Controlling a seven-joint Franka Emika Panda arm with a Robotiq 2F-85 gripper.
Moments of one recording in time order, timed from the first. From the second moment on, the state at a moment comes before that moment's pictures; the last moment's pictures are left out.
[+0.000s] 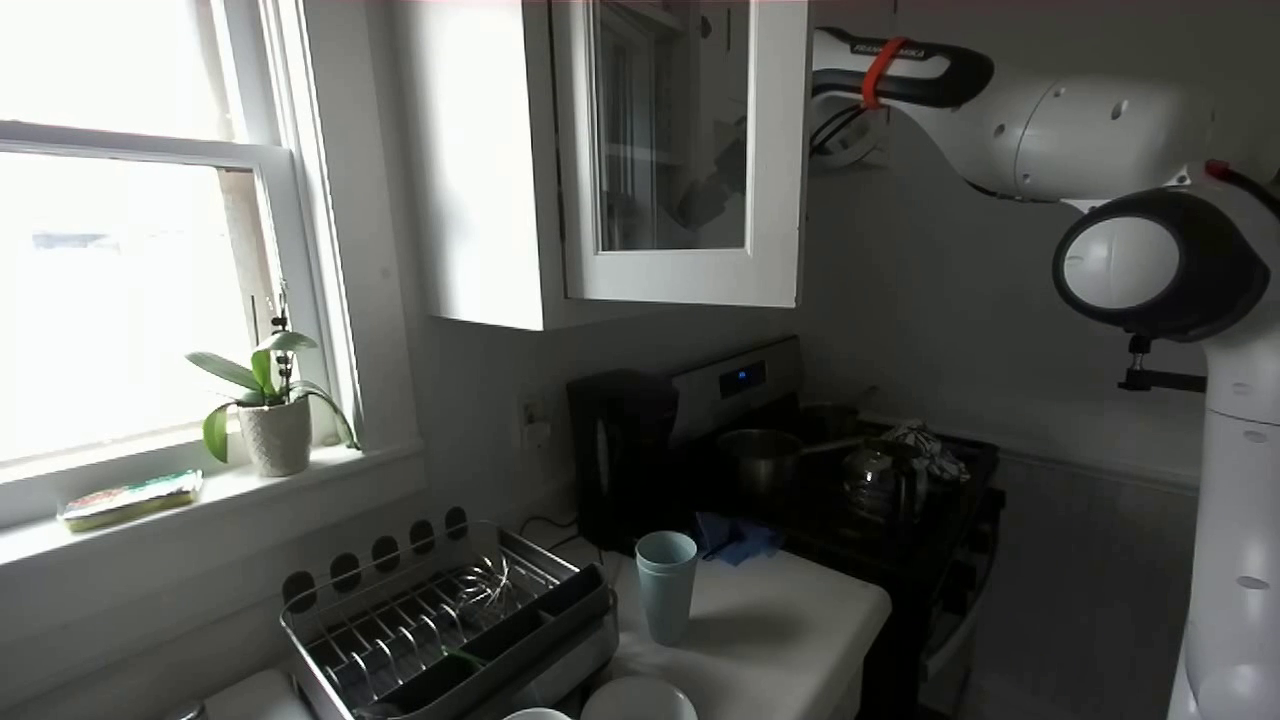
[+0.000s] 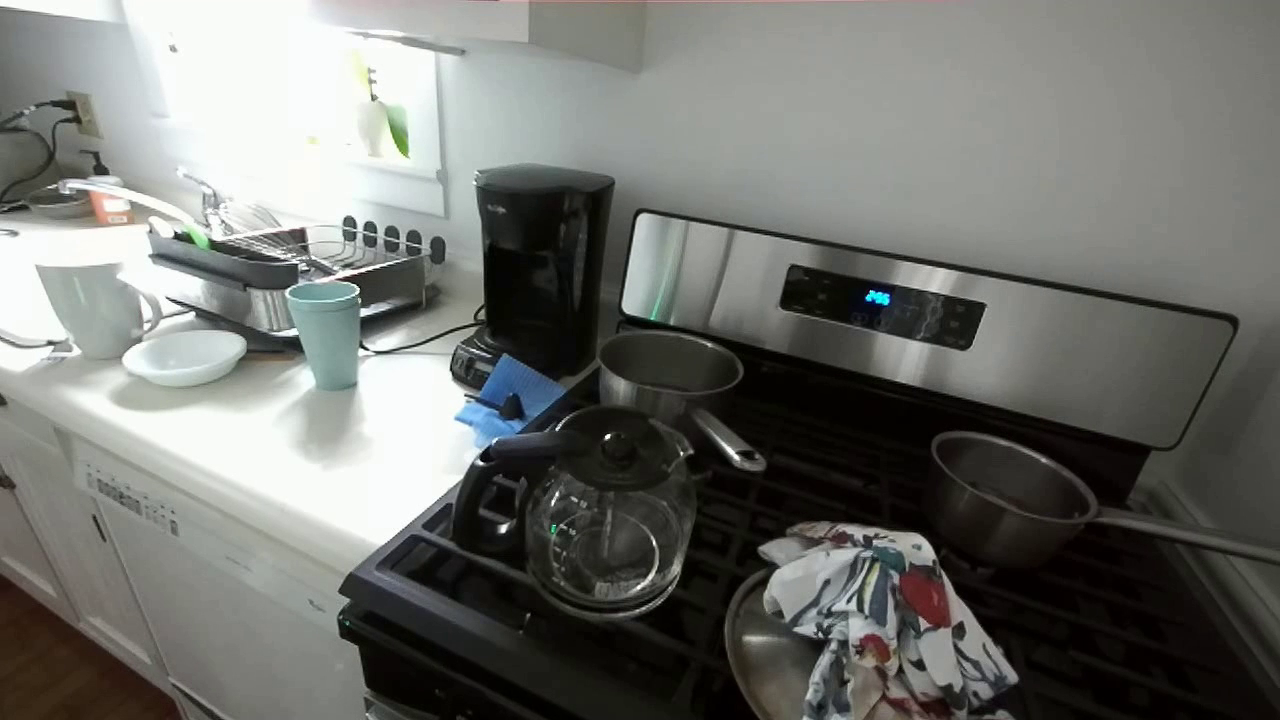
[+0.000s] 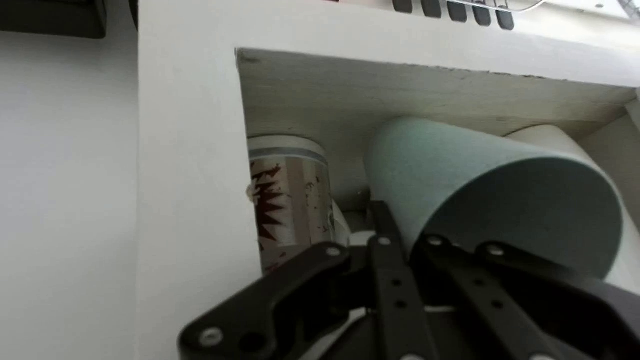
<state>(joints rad) -0.01 0.09 -0.24 -1.22 0.61 1.92 -0.59</state>
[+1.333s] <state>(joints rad) -0.08 0.23 -0.18 -0.85 0.47 1.59 -0.51</state>
